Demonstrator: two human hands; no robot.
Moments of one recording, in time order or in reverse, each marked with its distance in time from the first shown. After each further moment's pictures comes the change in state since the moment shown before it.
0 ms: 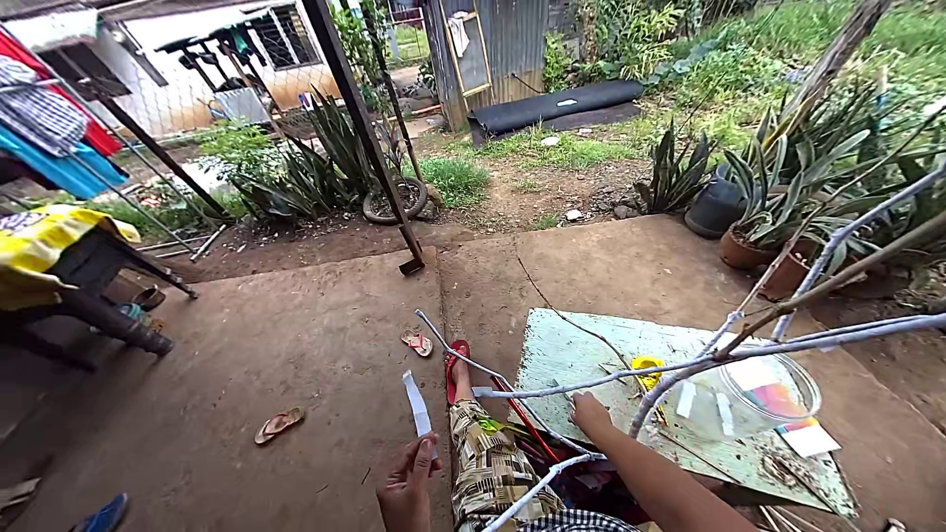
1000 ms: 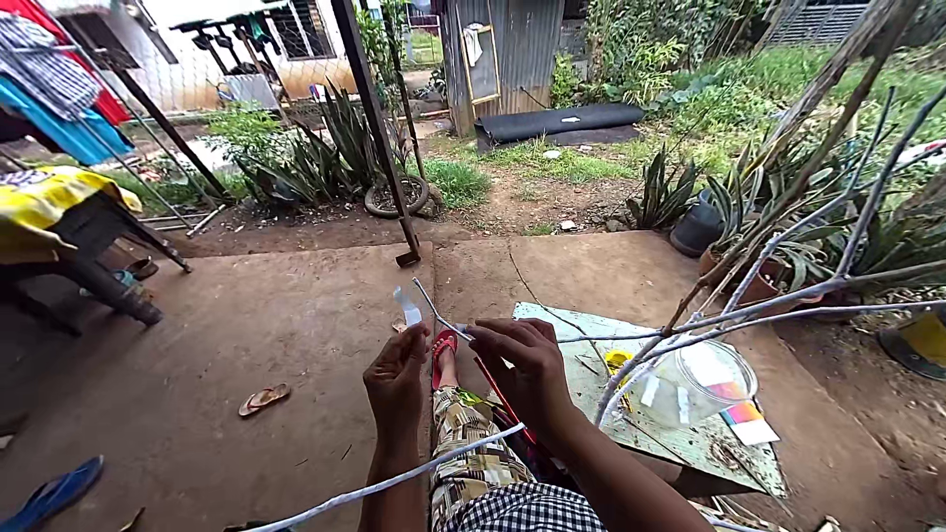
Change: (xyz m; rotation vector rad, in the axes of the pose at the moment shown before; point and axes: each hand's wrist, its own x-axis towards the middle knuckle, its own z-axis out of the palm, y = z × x) left_hand 0.030 0.078 0.049 -0.062 -0.107 0.366; right_hand -0.268 -0.151 -0.128 0.415 1.092 -1.187
